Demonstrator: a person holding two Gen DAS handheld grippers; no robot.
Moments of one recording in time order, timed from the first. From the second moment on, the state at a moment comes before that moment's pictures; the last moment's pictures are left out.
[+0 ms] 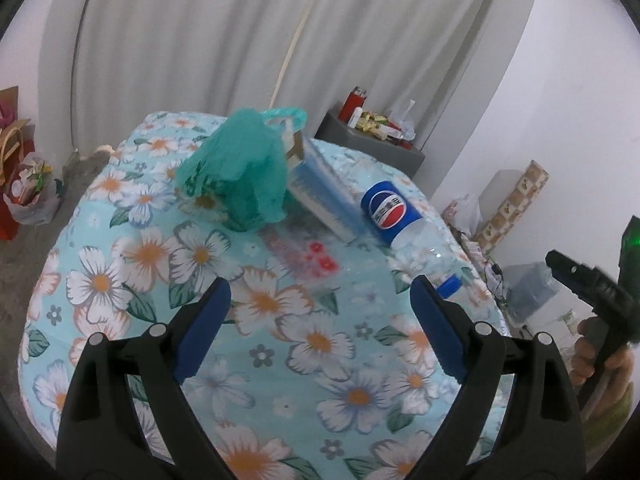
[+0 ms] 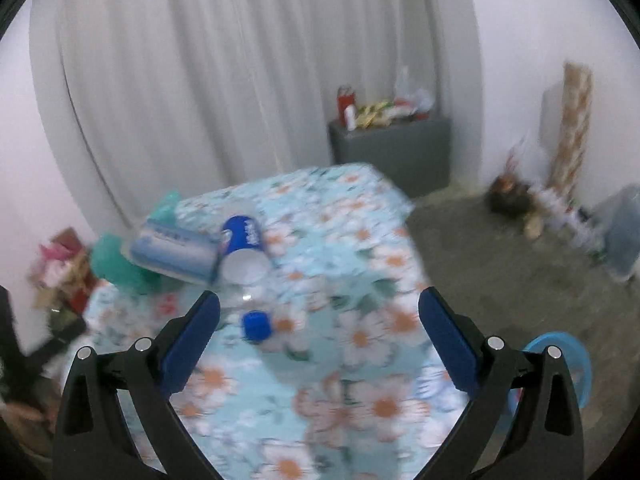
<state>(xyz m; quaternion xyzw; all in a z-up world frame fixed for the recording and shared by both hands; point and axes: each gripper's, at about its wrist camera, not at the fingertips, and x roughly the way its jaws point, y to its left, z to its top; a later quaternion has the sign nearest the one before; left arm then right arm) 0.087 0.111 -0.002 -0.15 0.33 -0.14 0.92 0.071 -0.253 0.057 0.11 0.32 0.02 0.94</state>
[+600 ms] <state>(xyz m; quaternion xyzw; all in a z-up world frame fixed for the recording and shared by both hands) 0.141 0.110 -0.012 -0.23 0.32 -0.21 0.89 0.210 -0.206 0.026 0.16 0.44 0.14 0.87</state>
